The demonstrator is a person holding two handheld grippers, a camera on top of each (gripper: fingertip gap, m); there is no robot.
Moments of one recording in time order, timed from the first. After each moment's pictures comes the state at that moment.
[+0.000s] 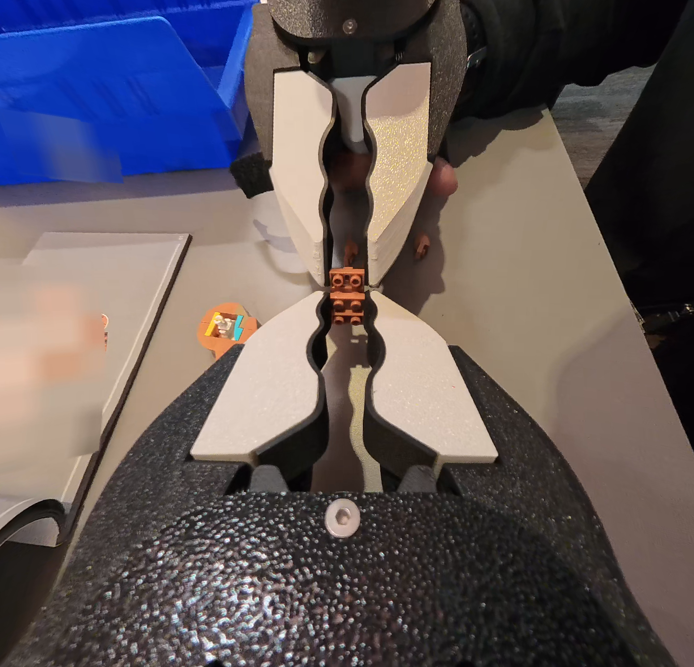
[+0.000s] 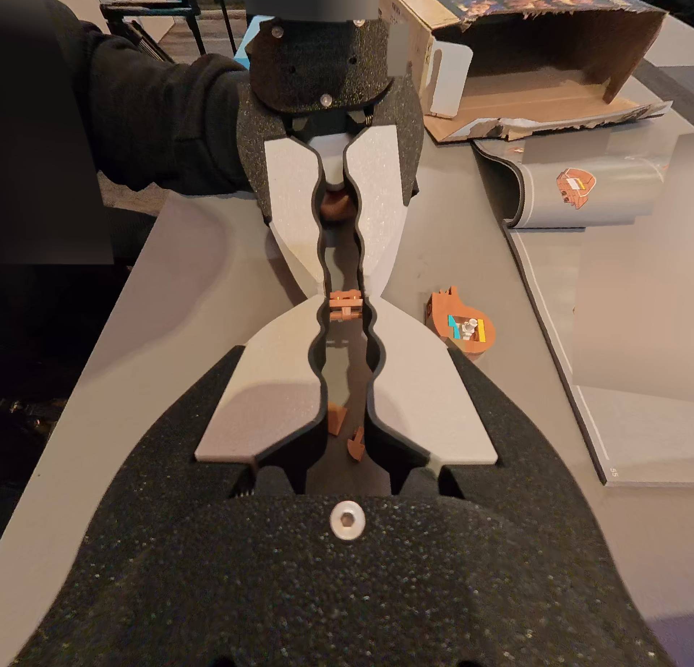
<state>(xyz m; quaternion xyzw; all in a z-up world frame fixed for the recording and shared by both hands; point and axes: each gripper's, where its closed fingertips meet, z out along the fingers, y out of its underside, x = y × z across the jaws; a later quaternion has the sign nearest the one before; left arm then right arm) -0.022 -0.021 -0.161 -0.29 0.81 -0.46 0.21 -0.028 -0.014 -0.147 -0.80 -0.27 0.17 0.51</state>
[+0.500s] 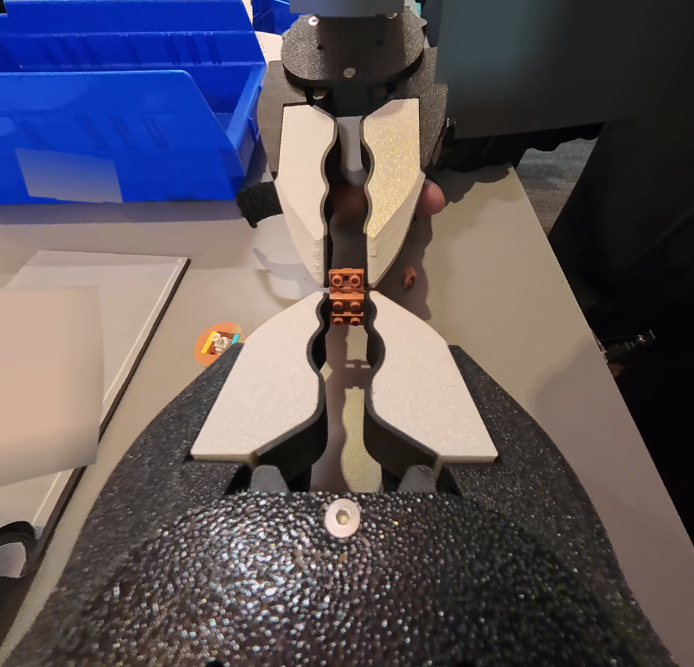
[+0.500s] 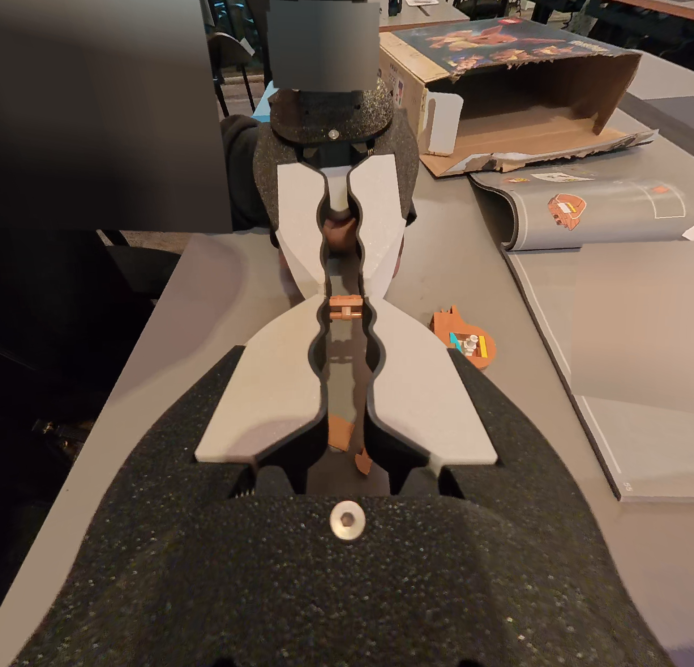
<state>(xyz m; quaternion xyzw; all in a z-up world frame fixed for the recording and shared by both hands) -0.022 -0.024 -0.146 -0.29 0.78 -0.52 0.19 -0.029 -0.015 -0.132 -0.78 -0.25 0.21 0.54</state>
